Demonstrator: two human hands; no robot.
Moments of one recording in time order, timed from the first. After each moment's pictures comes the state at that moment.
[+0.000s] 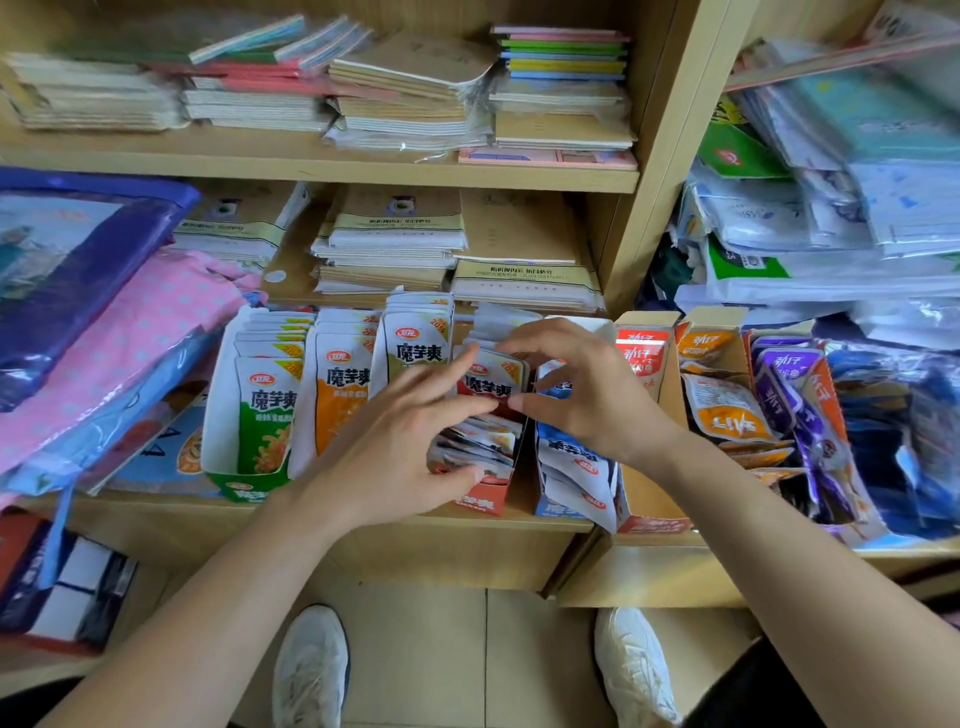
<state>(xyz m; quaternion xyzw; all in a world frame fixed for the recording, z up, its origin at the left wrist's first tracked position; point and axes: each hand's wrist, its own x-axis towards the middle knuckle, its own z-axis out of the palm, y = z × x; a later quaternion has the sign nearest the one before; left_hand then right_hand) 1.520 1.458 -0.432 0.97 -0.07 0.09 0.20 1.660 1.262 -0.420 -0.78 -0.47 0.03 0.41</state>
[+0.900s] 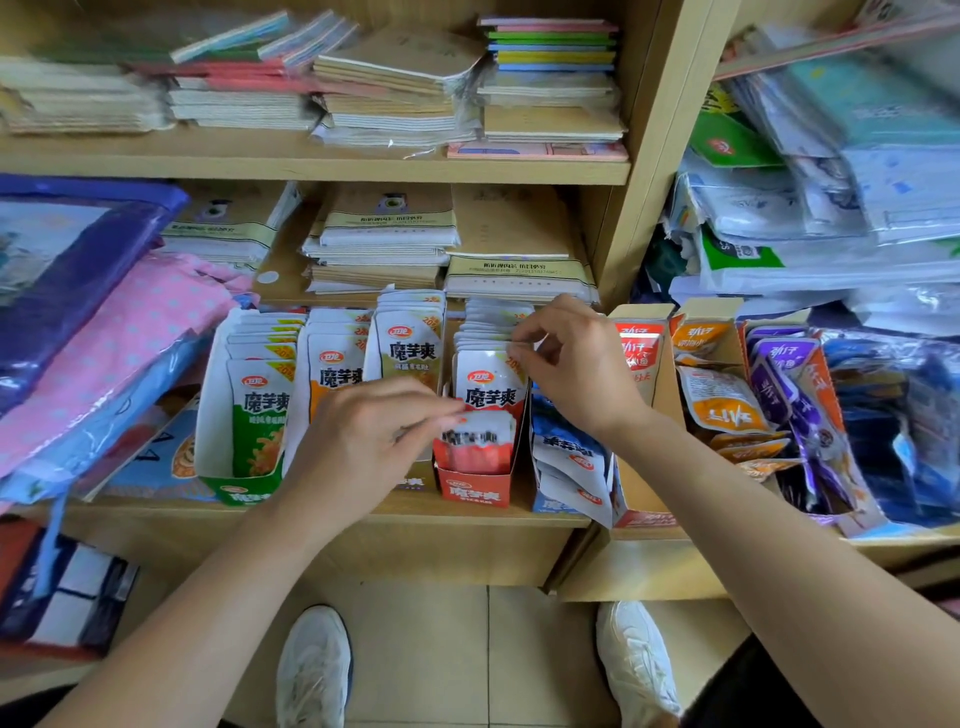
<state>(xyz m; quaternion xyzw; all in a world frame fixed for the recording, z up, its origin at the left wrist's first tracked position) 1.512 1.462 -0.432 0.91 -0.09 0.30 0.27 1.676 1.281 -0.433 -0.82 -0.40 -0.13 0.39</state>
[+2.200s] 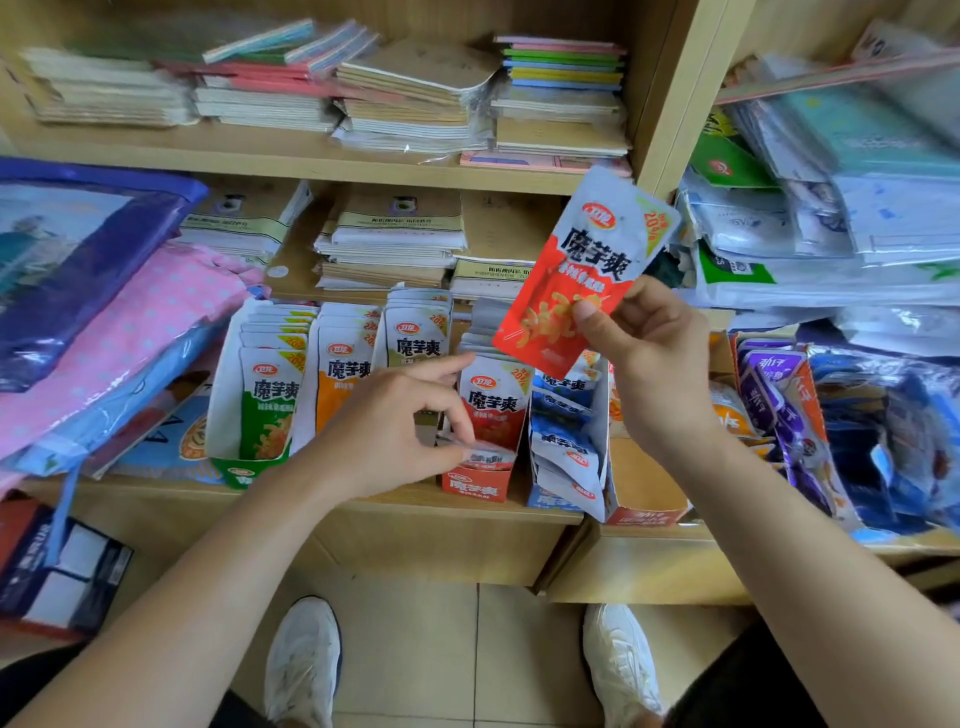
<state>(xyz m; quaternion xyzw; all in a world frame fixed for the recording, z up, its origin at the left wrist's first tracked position) 1.515 1.455 -0.413 0.93 0.00 0.06 0.37 1.648 1.249 -0.395 -0.61 -0.26 0.01 0.75</state>
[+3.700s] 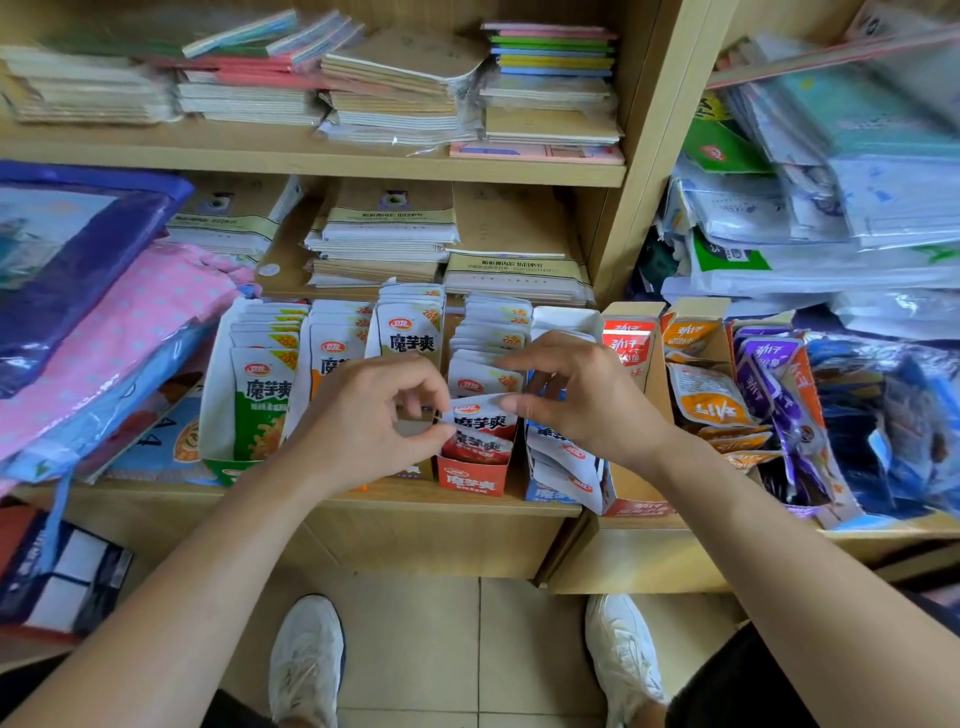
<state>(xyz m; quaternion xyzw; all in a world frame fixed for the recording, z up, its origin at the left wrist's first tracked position) 1.514 1.468 -0.422 0.92 -0.07 0.19 0.34 1.649 1.252 -0.422 -0.80 -0.48 -0.01 0.36</state>
